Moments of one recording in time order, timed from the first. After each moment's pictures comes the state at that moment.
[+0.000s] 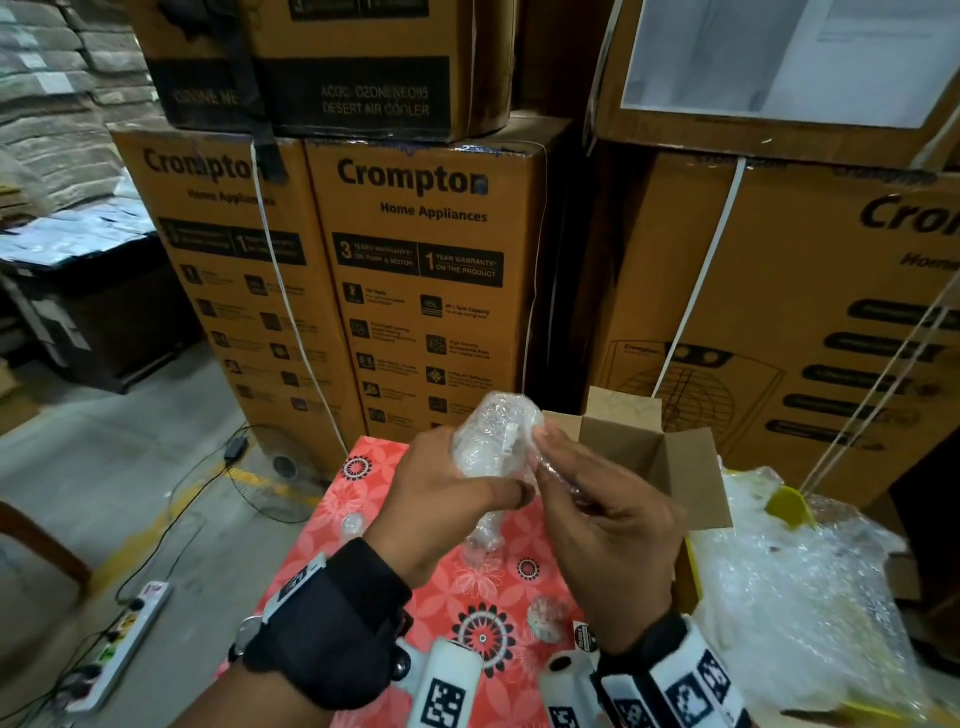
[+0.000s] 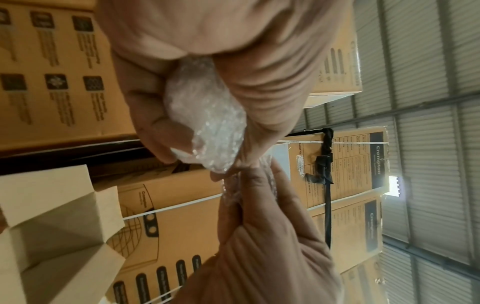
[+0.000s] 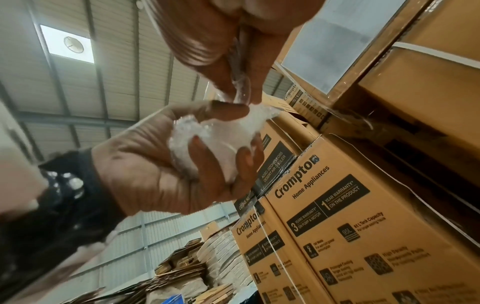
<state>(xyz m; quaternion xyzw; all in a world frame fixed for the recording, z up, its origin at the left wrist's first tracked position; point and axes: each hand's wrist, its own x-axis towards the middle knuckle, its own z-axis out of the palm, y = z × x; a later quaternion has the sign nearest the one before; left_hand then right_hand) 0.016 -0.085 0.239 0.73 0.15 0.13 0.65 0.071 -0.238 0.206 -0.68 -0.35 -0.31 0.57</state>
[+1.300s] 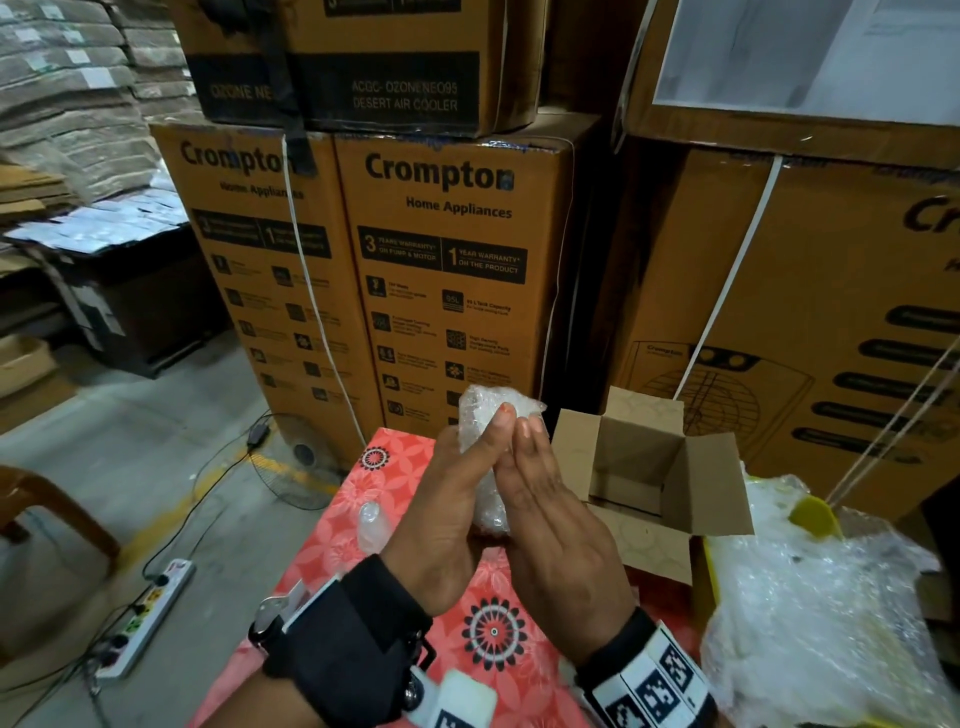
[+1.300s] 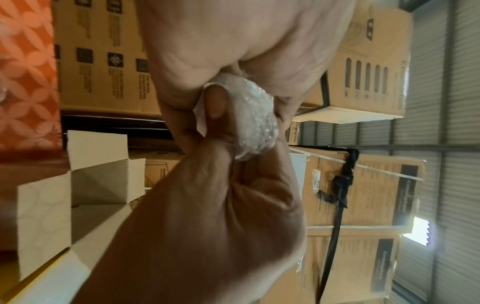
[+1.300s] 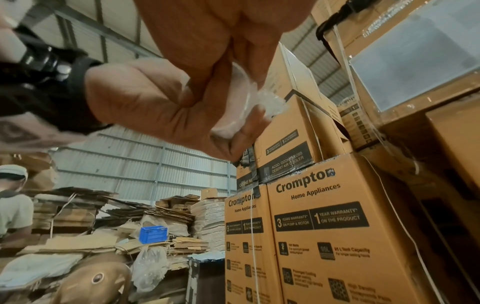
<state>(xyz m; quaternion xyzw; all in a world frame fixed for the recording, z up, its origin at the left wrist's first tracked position) 0.006 -0.098 0.229 0.51 0.15 0.12 0.84 0.064 -0.216 0.168 -0.73 -0.52 -0.33 0.29</state>
